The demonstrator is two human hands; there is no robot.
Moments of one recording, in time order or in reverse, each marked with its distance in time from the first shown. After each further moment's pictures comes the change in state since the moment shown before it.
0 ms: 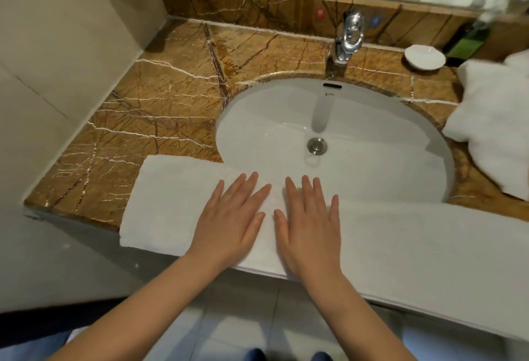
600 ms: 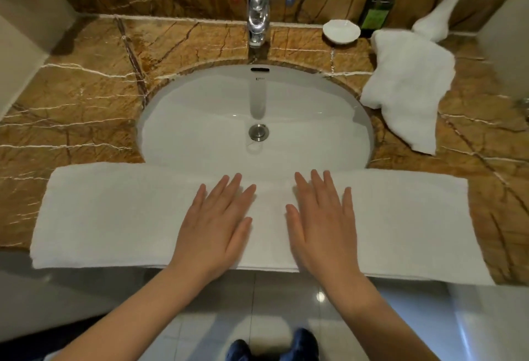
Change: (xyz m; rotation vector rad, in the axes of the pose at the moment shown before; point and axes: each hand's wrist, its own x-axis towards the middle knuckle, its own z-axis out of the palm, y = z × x) left_hand 0.011 0.095 0.014 0.009 -0.034 0.116; right_hand -0.039 0.119 -0.046 -0.016 0.027 0.123
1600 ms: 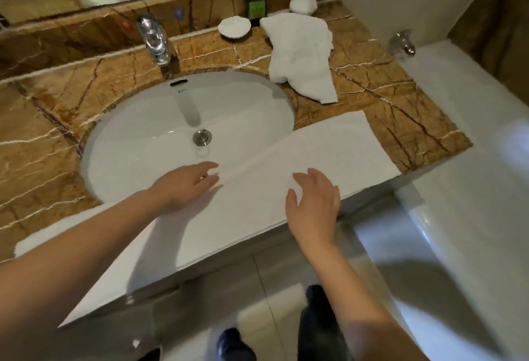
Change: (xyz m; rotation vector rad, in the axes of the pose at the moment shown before) left_hand 0.101 -0.025 -0.037 -0.070 -0.502 0.181; right_hand -0.057 0.000 -0.009 0.313 0.256 0.625
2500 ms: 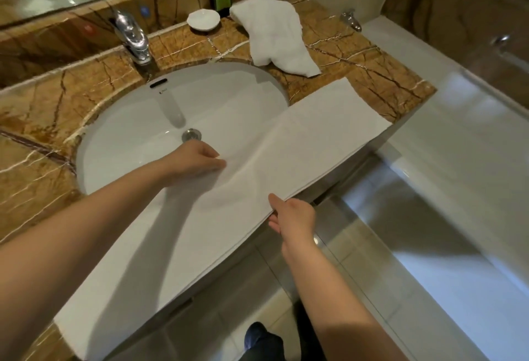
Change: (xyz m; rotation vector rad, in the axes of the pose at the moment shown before) left_hand -0.005 -0.013 -0.042 -0.381 -0.135 0.135; right_hand -0.082 -0.093 0.050 0.987 0.032 0.919
